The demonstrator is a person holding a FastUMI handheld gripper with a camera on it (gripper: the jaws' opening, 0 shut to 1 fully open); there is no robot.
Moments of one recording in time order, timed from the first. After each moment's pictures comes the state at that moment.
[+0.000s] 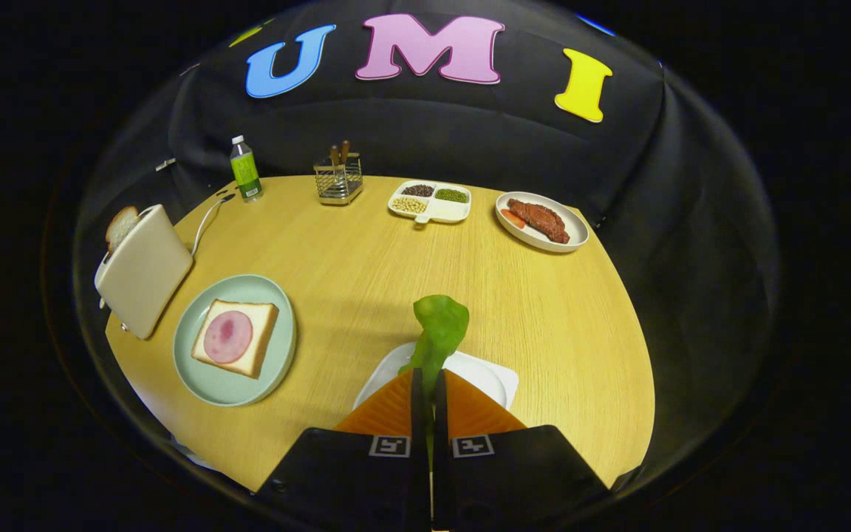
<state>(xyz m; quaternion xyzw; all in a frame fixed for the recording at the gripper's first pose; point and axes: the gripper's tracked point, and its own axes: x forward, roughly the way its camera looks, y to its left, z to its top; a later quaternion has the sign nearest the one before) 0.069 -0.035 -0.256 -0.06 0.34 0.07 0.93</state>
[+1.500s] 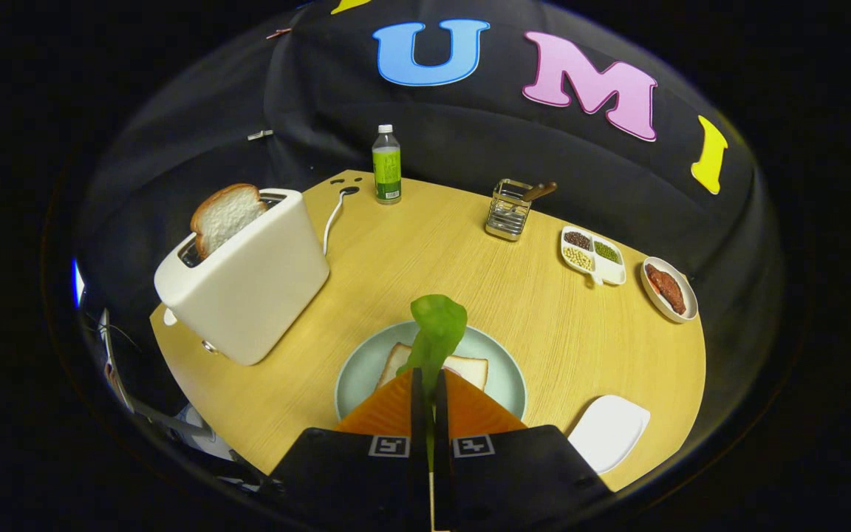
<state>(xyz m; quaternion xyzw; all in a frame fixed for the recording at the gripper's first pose) 0.052 0.204 -0.246 -0.12 0.34 0.20 0.91</state>
